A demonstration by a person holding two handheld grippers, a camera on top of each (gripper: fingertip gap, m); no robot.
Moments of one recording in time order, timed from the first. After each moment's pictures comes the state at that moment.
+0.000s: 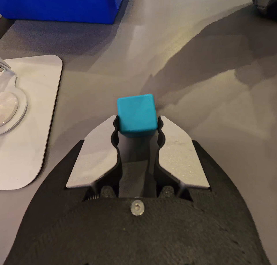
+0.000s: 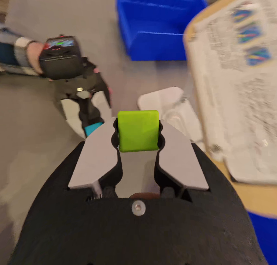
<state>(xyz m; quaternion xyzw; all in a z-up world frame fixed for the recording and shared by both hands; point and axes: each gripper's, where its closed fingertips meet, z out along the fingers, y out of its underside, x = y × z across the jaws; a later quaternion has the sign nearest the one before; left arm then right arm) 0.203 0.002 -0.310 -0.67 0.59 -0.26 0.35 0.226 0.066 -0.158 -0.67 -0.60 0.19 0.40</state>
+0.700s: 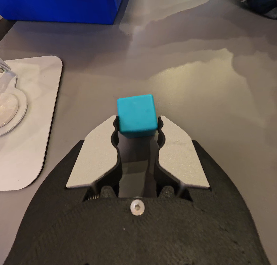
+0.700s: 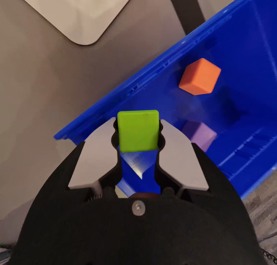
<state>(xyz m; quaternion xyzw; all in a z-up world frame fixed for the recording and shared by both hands) 0.203 0.001 -0.310 -0.67 0.60 -0.26 0.36 0.436 0.157 -0.267 -0.87 -0.44 -0.01 0.22</state>
